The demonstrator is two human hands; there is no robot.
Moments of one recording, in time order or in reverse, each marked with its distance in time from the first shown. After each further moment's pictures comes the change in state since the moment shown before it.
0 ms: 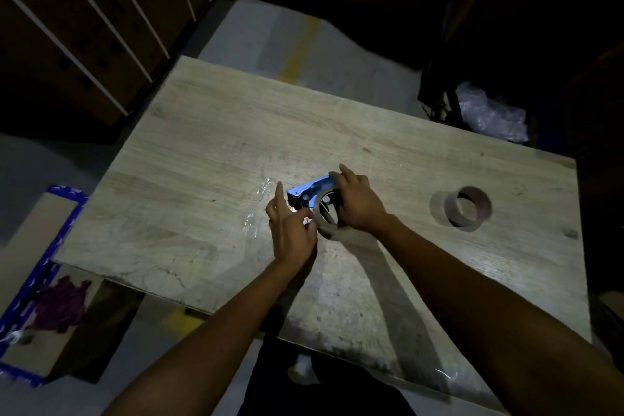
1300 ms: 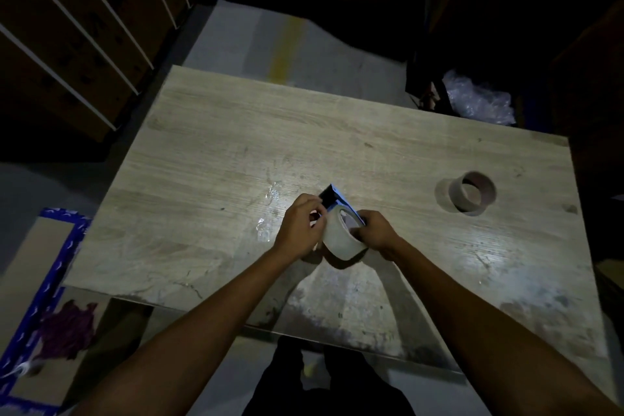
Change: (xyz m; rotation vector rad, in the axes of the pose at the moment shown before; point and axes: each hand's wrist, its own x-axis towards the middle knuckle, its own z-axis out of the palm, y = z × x) left_hand 0.025 -0.010 -0.037 -0.332 -0.323 0.235; right_hand -0.042 -0.004 0.039 0.646 -0.101 0.504
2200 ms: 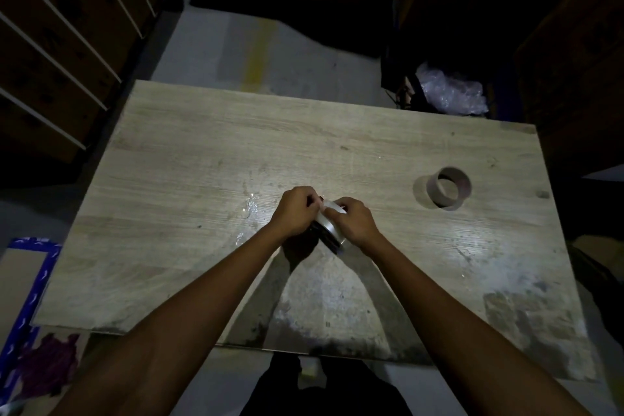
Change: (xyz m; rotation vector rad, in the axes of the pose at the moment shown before) left_hand 0.065 0.025 0.011 0.136 -0.252 -0.194; right_hand -0.006 -0.023 -0.012 0.182 0.213 -0.128
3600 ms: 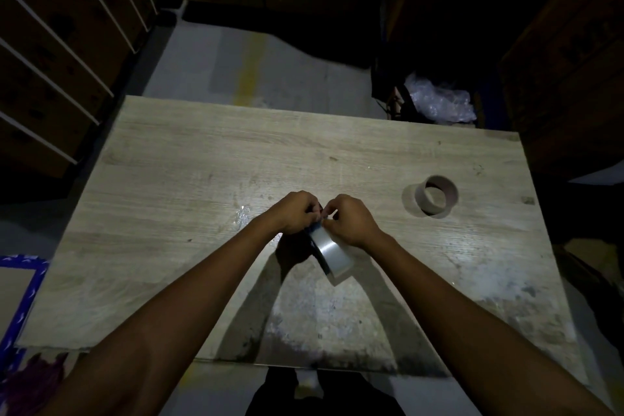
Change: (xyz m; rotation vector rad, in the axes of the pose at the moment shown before) left_hand 0.023 0.027 -0.017 0.243 -0.362 0.124; right_hand 0.009 -0.017 -0.030 -0.411 -0.025 -0.264
